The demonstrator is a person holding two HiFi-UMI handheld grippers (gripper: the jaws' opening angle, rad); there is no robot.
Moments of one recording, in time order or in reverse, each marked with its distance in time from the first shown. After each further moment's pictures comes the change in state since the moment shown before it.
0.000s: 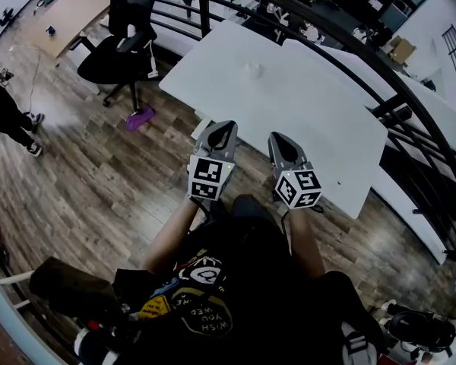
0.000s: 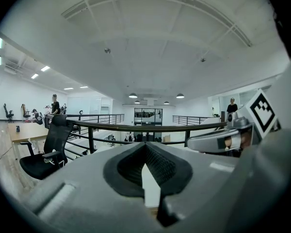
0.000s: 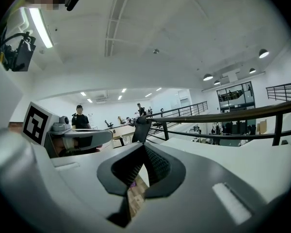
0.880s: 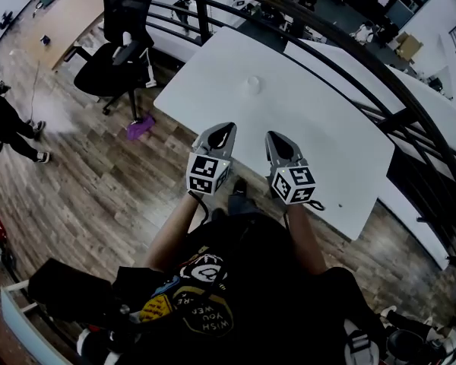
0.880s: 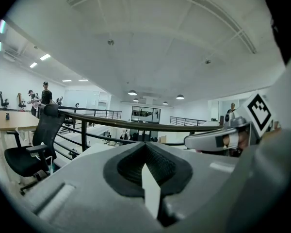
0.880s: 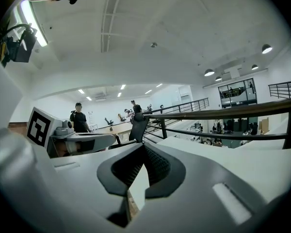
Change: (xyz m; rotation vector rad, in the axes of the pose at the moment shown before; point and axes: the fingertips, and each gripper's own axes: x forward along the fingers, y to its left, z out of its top) left arm 0.114 0.022 -0.022 -0.059 0.015 -0.046; right arm 0.075 -0.085 0.000 0.006 0.033 0.014
